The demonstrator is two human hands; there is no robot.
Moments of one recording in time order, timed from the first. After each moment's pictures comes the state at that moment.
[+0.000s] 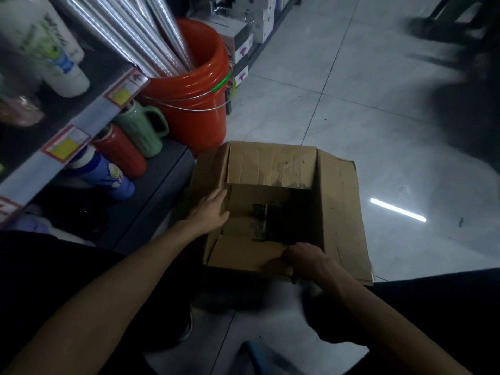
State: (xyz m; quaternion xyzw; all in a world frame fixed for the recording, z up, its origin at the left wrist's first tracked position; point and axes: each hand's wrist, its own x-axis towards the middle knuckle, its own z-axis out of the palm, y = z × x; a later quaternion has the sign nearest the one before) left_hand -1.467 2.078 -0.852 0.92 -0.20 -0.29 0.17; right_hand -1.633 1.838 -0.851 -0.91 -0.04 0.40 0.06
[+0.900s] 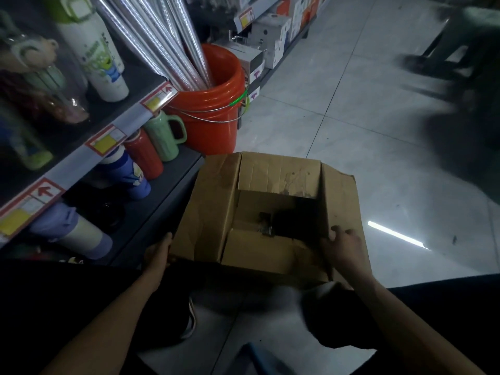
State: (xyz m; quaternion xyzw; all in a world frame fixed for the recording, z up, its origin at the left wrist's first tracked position) left_hand -1.553 2.227 -0.890 0.74 0.33 -0.18 0.55; right_hand -1.672 1.791 -0.815 -0.91 0.32 0.11 0.23
